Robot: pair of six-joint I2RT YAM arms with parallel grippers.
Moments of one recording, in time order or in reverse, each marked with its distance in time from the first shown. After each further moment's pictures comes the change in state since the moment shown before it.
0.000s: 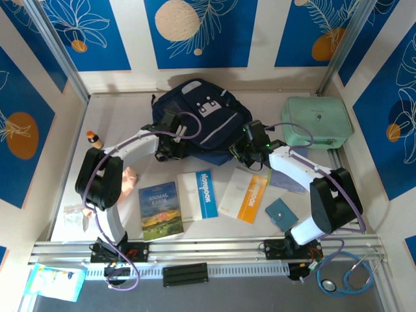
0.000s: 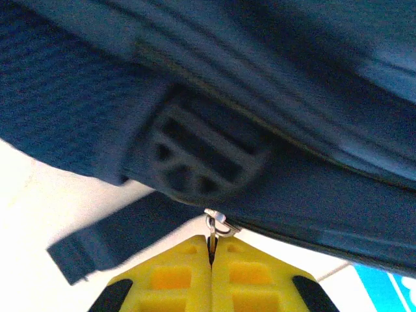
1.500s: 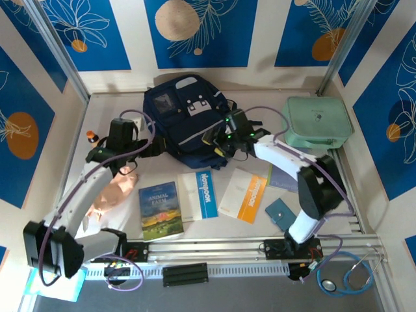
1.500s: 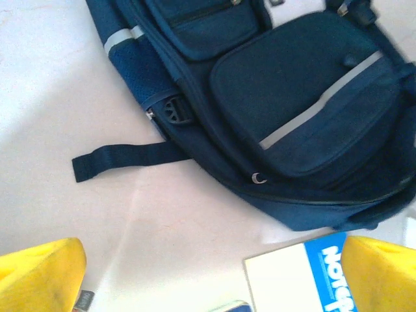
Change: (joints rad) left arm 0.173 -0.690 -0.309 0.037 0.043 -0.212; right arm 0.101 0.127 0.236 -0.008 -0.190 -0.236
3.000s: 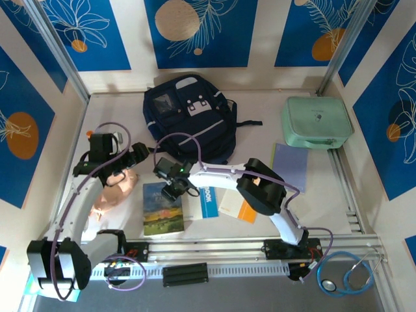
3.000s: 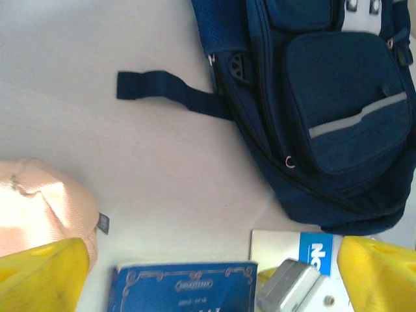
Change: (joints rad) left arm 0.255 -0.084 -0.173 -0.016 0.218 -0.189; right arm 0.549 0.483 0.347 -0.284 0.438 -0.818
